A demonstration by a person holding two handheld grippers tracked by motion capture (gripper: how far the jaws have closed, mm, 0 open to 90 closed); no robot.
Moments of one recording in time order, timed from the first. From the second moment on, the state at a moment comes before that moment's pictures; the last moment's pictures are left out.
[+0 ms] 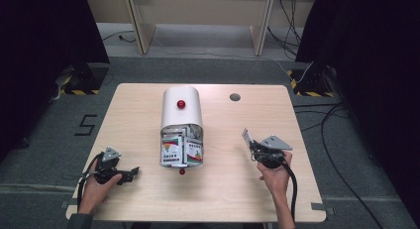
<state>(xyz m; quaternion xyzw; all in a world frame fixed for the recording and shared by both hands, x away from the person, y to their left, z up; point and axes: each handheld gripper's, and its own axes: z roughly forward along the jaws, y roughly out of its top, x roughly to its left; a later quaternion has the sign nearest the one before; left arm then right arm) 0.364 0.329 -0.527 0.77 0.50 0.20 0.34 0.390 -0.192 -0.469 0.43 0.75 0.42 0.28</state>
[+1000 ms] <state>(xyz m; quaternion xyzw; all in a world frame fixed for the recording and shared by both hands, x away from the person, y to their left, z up) 0.364 0.329 -0.527 0.77 0.50 0.20 0.34 0.397 -0.159 -0.490 0.39 0.80 0.37 0.27</state>
